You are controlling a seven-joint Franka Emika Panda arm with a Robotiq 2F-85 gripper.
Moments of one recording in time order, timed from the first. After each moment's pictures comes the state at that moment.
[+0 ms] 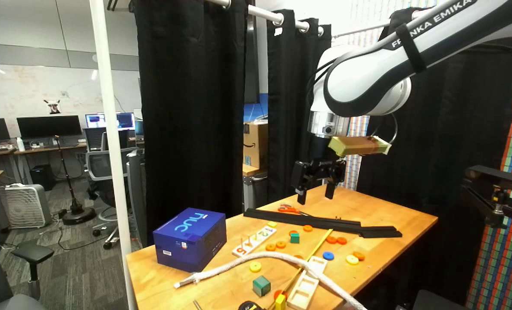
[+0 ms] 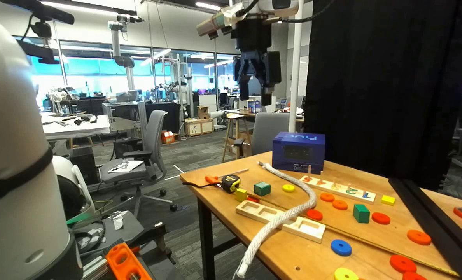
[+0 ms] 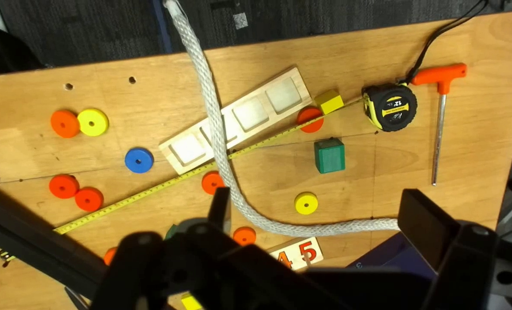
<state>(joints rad) -0.02 -0.50 0.03 -2.56 0.06 2.17 0.22</state>
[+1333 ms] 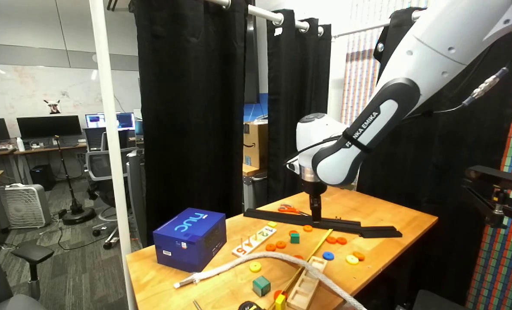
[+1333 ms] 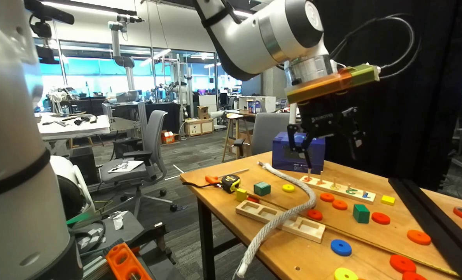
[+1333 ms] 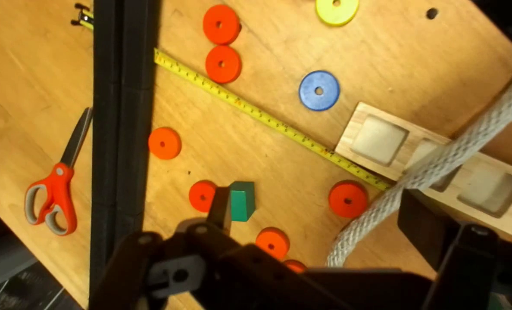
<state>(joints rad) -0.09 0.01 -0.10 -2.44 -0.50 2.56 -0.44</state>
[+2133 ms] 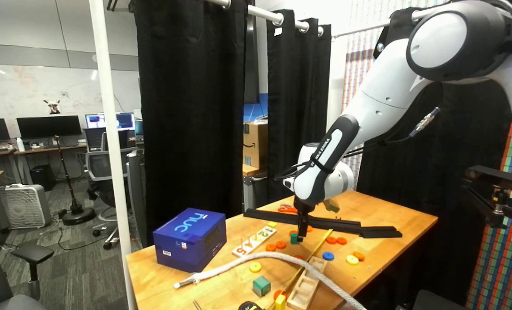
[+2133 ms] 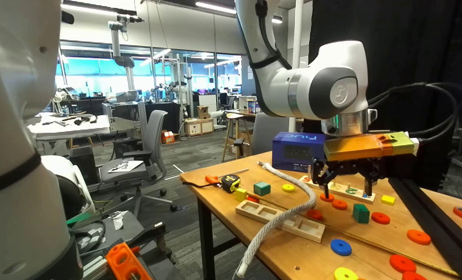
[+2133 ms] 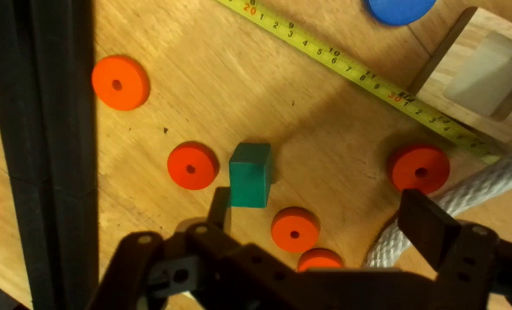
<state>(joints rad) -0.28 0.37 0.04 -2.26 -0.08 2.84 -0.87</state>
